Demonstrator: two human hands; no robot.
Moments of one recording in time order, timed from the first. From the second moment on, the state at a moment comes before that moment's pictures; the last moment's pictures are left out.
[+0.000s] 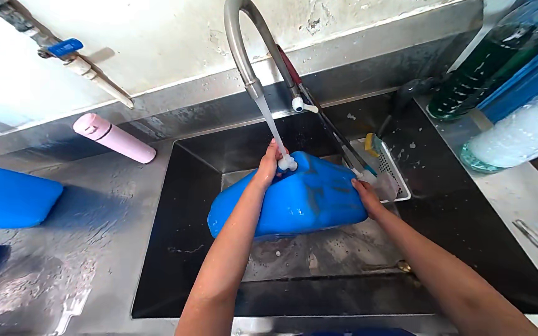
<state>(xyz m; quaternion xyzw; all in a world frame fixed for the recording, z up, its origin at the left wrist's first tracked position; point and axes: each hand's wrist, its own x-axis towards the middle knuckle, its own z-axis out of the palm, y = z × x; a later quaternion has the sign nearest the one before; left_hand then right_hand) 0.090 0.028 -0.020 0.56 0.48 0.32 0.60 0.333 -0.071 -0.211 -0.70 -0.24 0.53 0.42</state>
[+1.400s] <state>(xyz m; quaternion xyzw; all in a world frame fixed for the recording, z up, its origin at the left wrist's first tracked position) 0.118 0.059 0.029 0.46 0.61 0.41 0.50 0.182 0.030 -0.030 -0.56 -0.61 0.15 0.54</state>
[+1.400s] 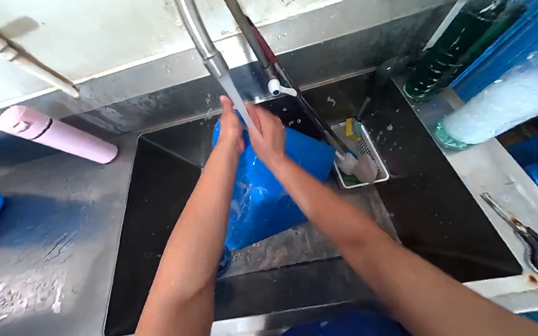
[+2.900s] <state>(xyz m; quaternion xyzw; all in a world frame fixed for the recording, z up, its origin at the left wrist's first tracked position) -0.072 -0.055 -0.084 0.51 0.75 0.32 0.28 0.402 -0.014 -0.332 -0.70 -0.47 0.51 -0.19</state>
